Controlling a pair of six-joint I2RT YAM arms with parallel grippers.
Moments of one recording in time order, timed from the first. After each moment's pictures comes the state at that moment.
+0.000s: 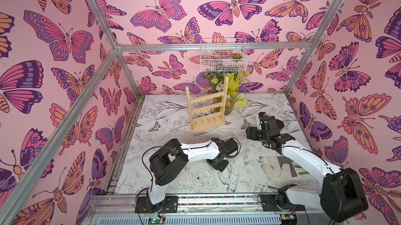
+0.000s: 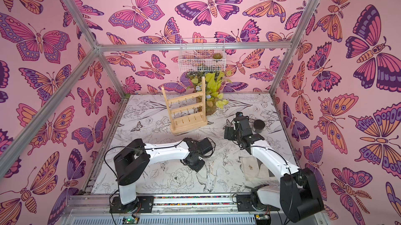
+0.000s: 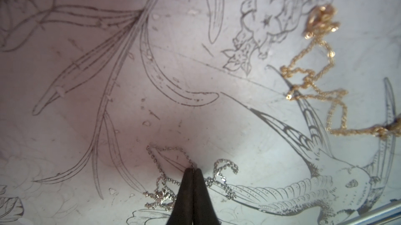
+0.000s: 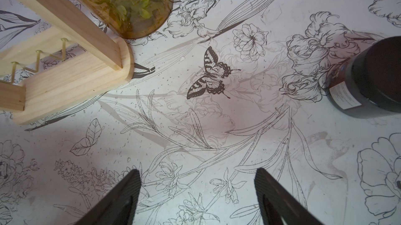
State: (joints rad) left arm -1.05 1.91 1.26 -0.85 0.01 -0.33; right arm 0.32 1.26 0.75 -0.30 0.07 0.36
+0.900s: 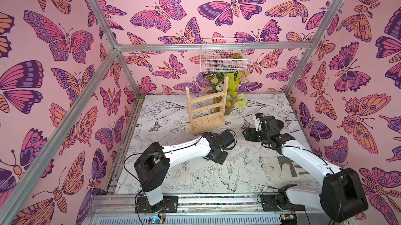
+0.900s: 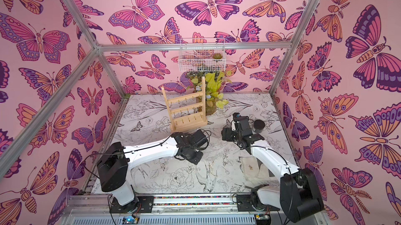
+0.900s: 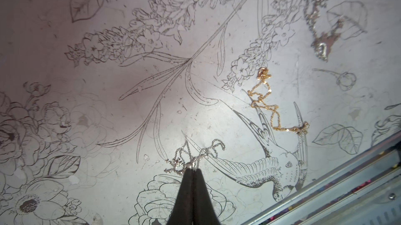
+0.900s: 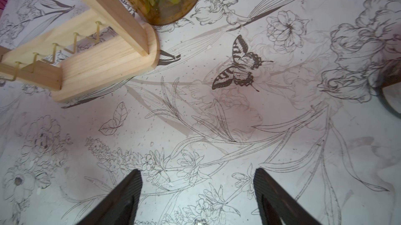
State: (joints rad) left arm -1.00 1.71 1.27 -0.86 -0.03 -0.43; right arm 0.32 1.26 0.75 -0.29 -0.09 0.34
